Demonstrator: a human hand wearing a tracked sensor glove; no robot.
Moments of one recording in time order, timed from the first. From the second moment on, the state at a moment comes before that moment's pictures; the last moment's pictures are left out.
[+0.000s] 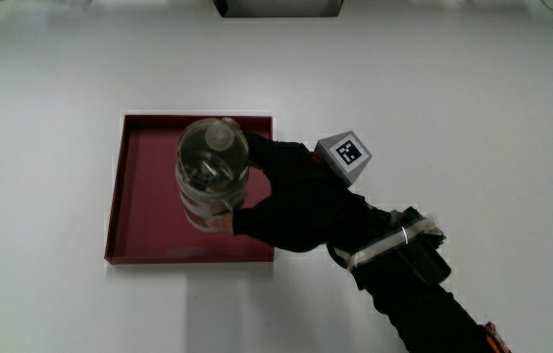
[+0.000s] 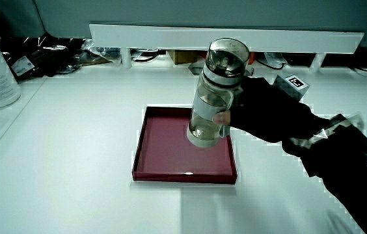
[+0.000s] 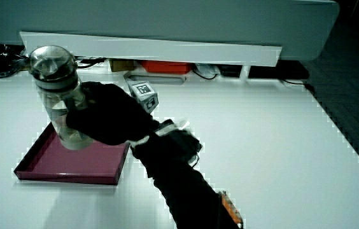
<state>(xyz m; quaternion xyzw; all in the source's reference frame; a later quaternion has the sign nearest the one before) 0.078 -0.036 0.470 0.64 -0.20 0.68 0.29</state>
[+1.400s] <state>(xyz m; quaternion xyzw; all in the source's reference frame) 0.074 -0.025 0.575 0.64 -0.06 0.69 0.34</state>
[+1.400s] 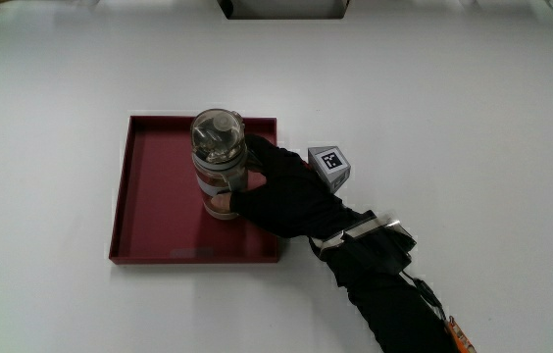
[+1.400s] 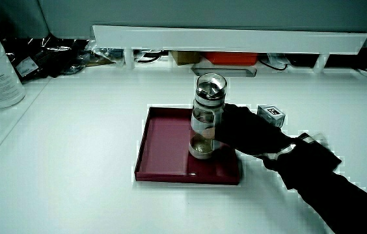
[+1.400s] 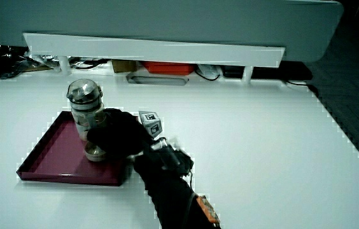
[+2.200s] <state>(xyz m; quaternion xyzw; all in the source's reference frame) 0.135 -0.030 0.495 0.65 -0.10 0.63 0.41</state>
